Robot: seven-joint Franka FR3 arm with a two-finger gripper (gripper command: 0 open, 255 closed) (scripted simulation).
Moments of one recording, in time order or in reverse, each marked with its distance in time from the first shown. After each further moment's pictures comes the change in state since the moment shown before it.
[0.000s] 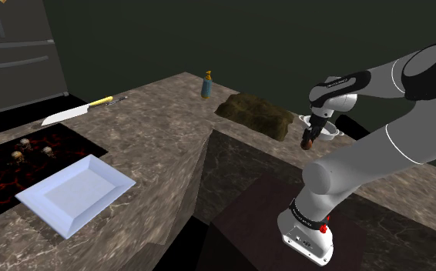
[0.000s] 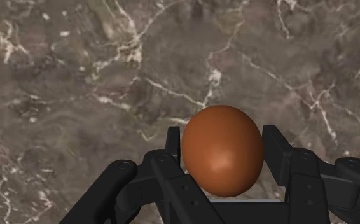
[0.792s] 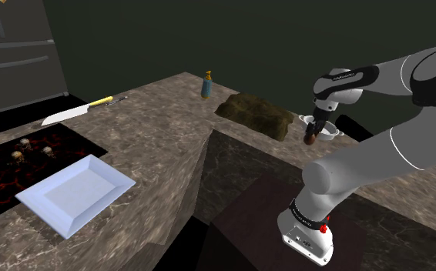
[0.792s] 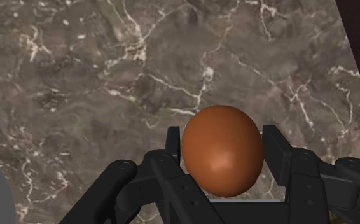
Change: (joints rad) arm -0.012 -0.064 0.036 0.049 -0.003 -0.111 0.010
